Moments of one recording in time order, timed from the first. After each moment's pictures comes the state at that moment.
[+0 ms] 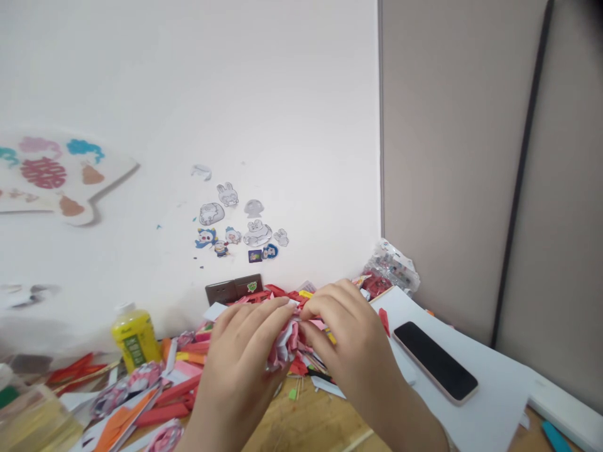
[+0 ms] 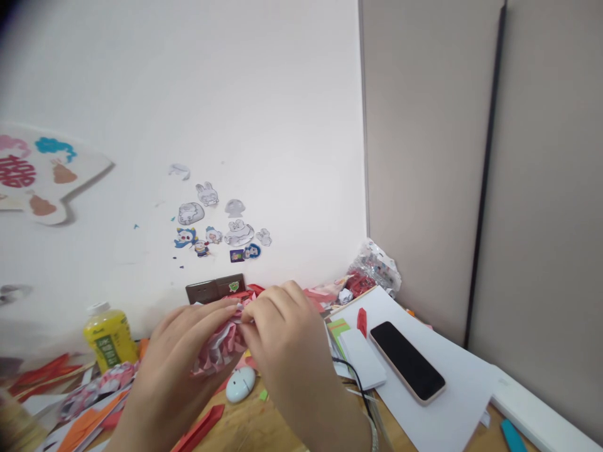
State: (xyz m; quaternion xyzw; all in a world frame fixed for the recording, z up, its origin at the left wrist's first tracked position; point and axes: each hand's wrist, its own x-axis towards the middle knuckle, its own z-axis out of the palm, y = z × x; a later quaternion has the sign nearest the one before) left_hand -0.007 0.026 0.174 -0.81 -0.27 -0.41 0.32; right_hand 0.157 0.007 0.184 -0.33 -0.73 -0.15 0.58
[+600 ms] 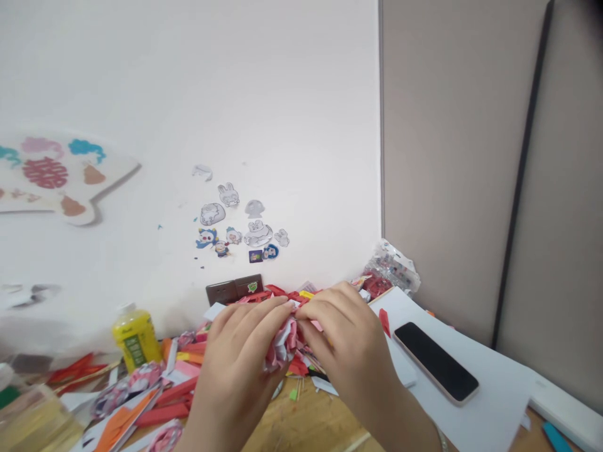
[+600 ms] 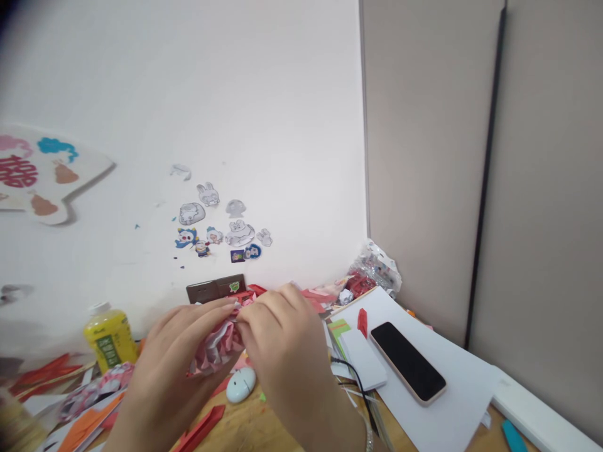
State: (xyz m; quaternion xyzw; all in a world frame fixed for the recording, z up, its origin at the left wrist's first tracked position) left_hand -0.009 0.025 0.175 -0.81 -0.26 -0.42 0.30; right_hand 0.153 0.008 0.183 -0.31 -0.73 -0.17 0.58
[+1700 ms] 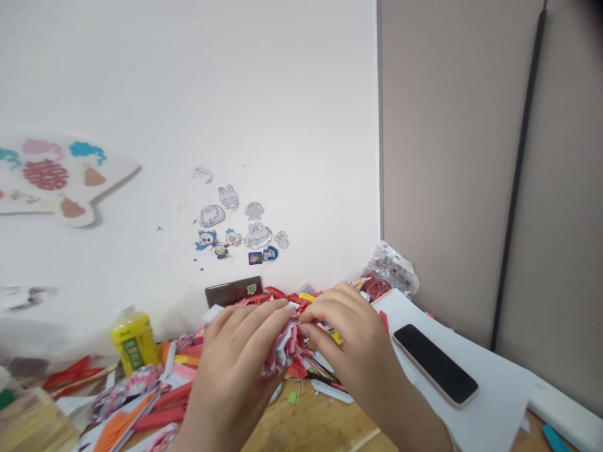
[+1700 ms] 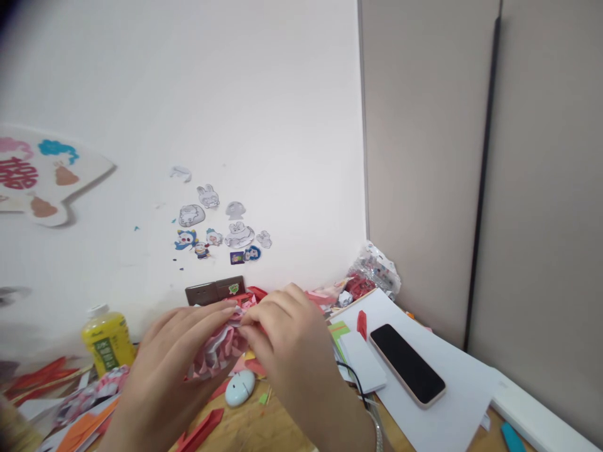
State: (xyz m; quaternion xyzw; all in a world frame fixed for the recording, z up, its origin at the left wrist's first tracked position) left_hand -0.013 0.024 0.177 -0.82 -0.26 -0.41 0.32; right_hand 0.162 0.009 0.183 -0.31 -0.75 -0.07 0.58
